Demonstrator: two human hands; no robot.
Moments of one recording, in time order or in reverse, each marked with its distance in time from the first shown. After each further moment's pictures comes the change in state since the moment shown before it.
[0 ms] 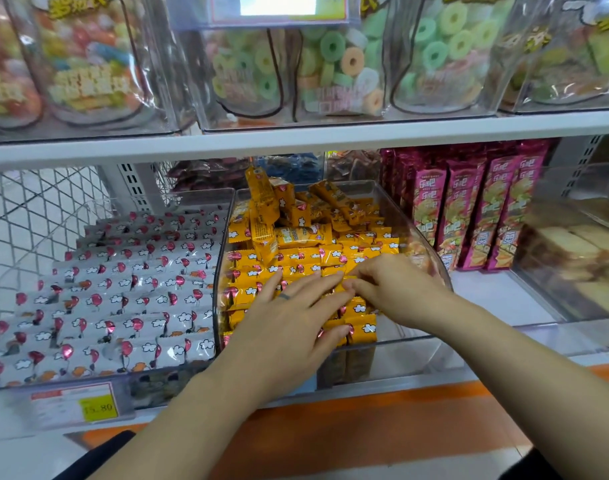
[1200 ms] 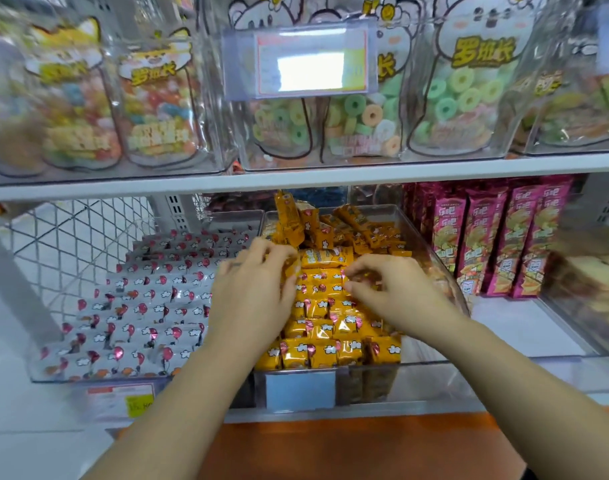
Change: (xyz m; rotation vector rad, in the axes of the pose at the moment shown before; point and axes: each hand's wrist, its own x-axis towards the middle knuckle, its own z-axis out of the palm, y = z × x) left_hand 0.004 -0.030 -0.038 0.041 0.435 -0.427; right_hand 0.002 -0.024 -0.013 0.196 0.217 -0.058
